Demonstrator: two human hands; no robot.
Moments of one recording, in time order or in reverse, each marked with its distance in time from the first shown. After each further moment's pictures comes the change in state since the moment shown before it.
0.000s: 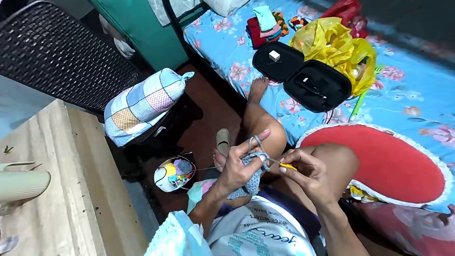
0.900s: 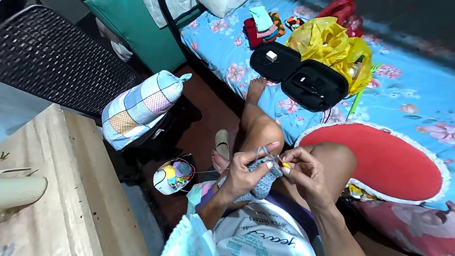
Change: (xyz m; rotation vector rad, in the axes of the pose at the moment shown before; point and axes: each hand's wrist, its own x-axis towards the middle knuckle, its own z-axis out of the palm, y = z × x) left_hand -0.004 0.003 0.017 -0.022 -0.016 -0.006; right_hand -0.001 -0.007 0.006 0.223 0.055 0.112
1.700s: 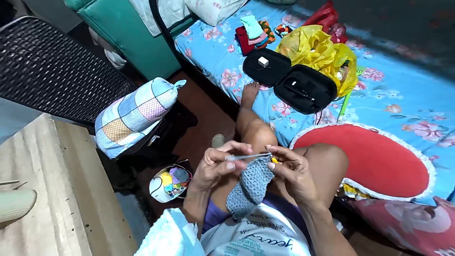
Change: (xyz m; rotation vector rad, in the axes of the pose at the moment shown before) left_hand 0.012 0.007 -0.064 -0.244 -0.250 -0.022; right_hand 0.011 0.003 0.013 0.119 0.074 0.044
